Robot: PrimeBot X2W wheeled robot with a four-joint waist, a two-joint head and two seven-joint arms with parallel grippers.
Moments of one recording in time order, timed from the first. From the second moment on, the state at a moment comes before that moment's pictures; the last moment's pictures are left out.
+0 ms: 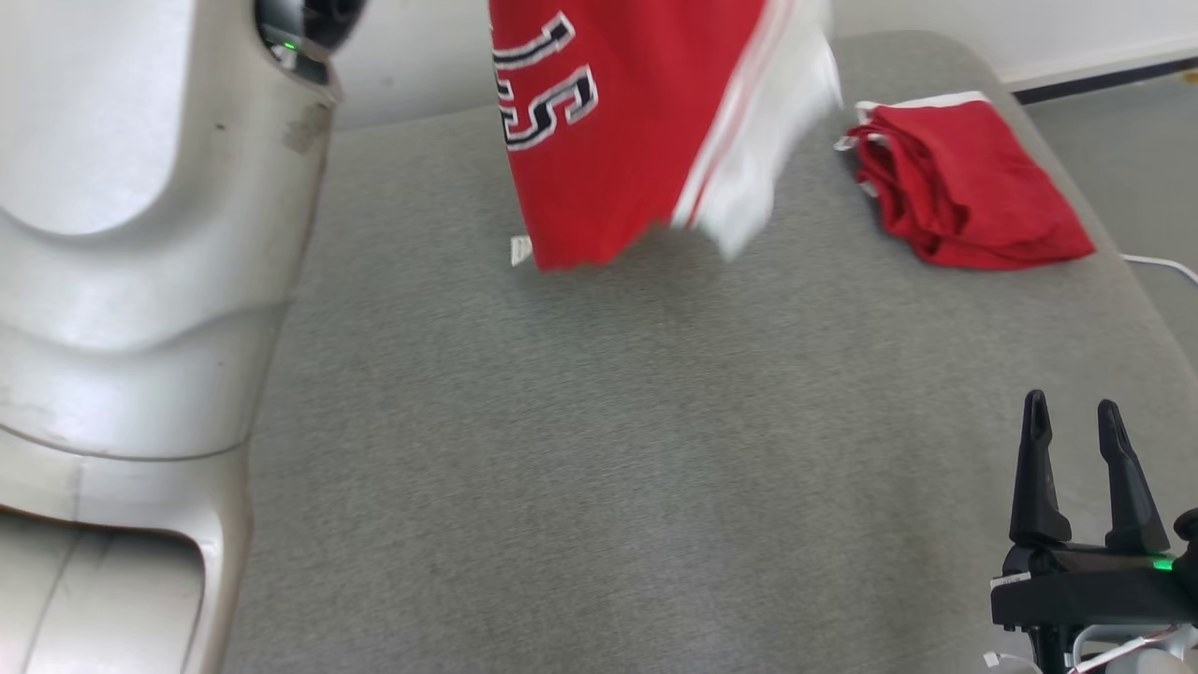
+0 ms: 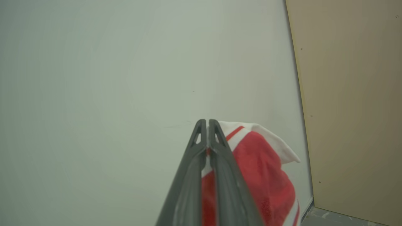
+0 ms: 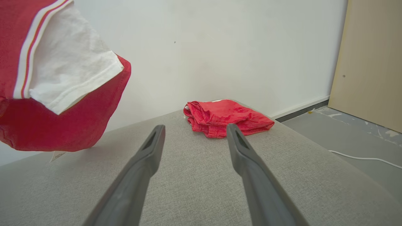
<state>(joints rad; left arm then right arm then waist) -1.42 0.06 -0.31 0.43 -0.34 -0.11 0.04 -0.11 -0.10 -0.13 0.12 0.32 0.13 -0.26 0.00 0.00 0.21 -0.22</state>
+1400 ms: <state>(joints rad) -0.39 0.26 -0.09 0.28 -0.48 0.06 -0.26 -0.09 -0.16 -0.08 0.09 0.31 0.13 -0.26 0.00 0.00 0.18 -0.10</state>
